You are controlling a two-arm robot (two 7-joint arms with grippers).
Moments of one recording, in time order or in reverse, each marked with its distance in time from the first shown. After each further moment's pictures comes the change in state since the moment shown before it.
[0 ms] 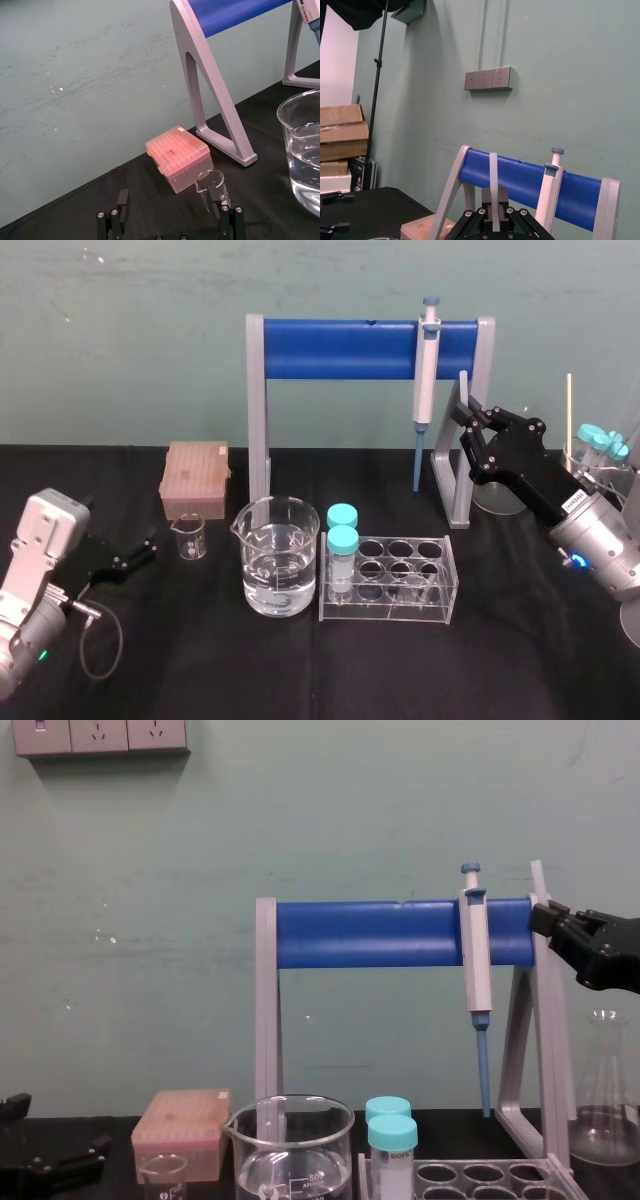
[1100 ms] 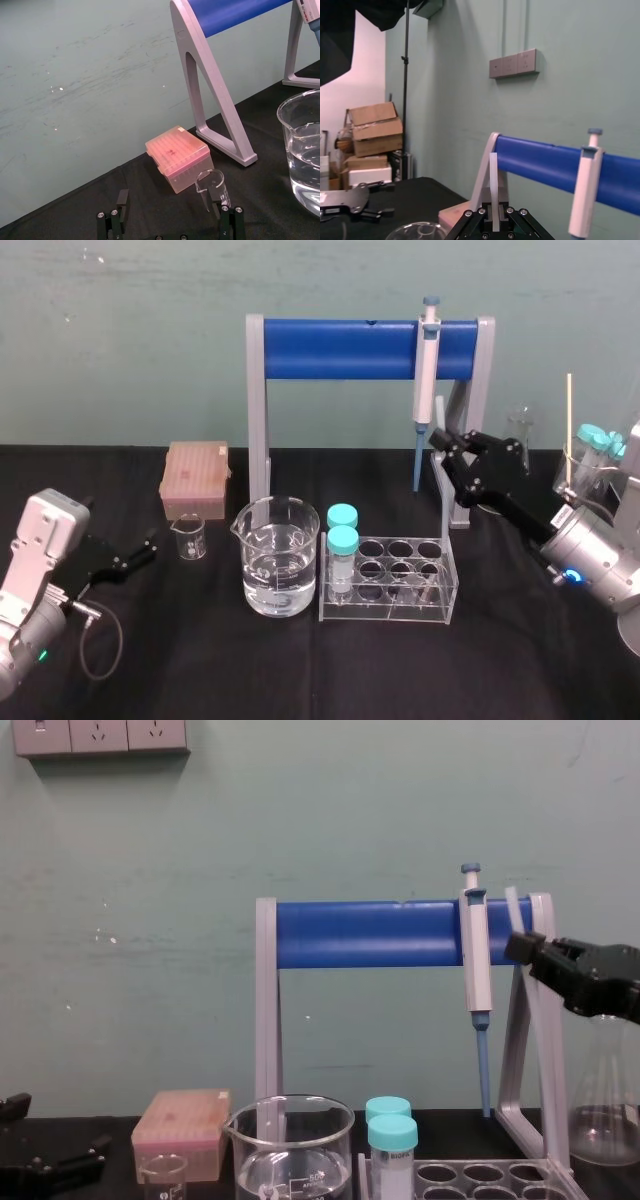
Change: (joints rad) left arm 0.000 0.000 0.000 0.000 0.000 0.000 0.000; right arm -0.010 0.008 -0.015 -0.009 0.066 0.099 0.116
